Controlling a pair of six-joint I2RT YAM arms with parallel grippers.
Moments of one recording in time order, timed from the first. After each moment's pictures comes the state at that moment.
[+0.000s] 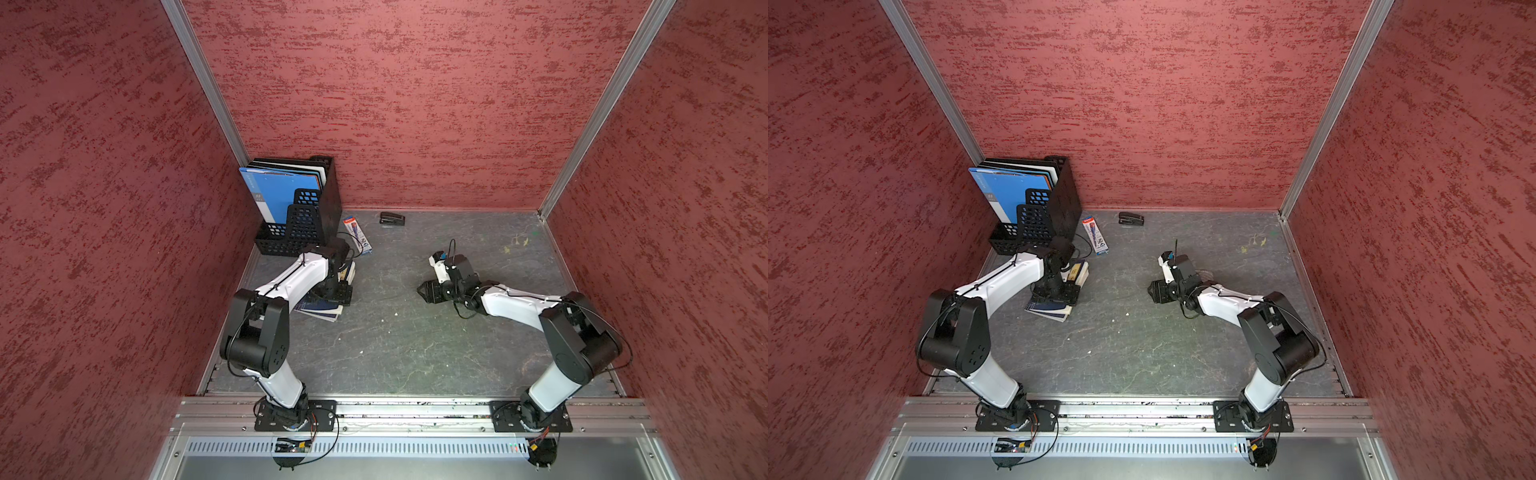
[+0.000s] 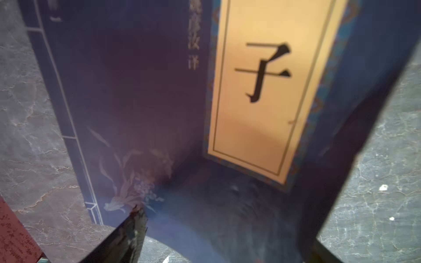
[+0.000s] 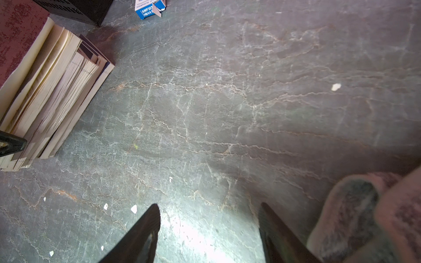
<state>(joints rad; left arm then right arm) -0.26 1.67 1.20 -1.07 -0.12 -0.21 0.54 1.67 0.87 0.00 -0.21 0.33</state>
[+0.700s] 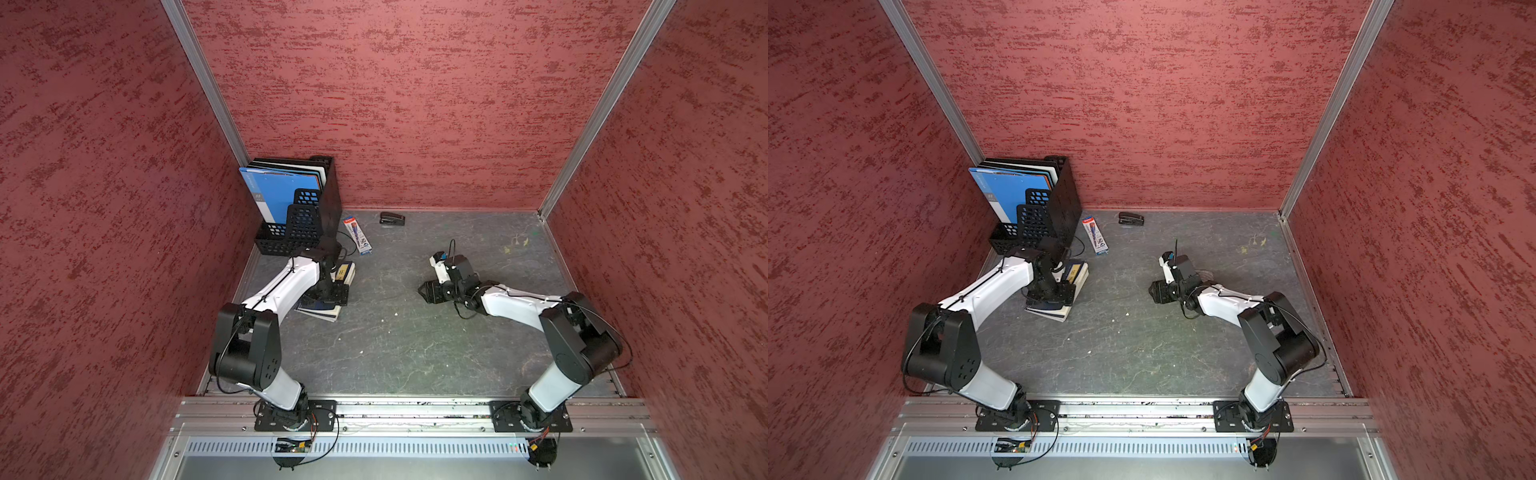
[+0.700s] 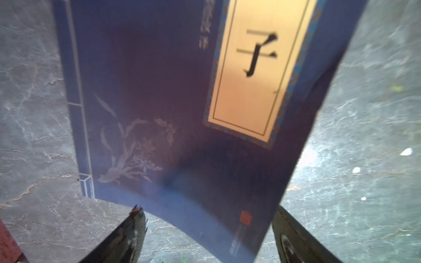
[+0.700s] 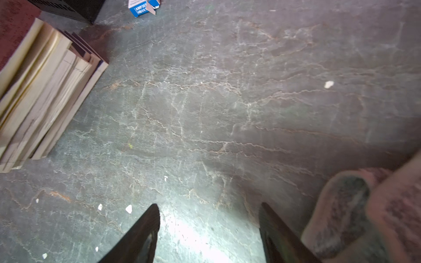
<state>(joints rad) -0.22 1.55 1.16 -1.05 -0.04 -0.21 0.54 1.66 0.87 -0.03 -0.17 0.32</state>
